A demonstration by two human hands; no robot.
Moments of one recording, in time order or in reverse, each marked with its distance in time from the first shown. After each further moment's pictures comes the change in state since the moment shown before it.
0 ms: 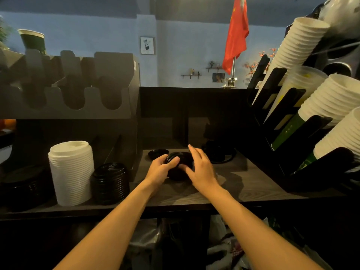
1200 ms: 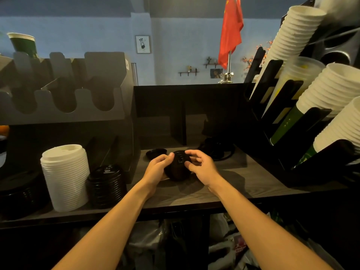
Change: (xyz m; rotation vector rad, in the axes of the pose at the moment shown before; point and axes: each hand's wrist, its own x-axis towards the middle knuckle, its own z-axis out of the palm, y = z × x) left_hand 0.004 -0.002 -0.001 -0.042 -0.011 -0.082; right_hand -0.001 0.004 -0.016 0.701 -0.120 0.373
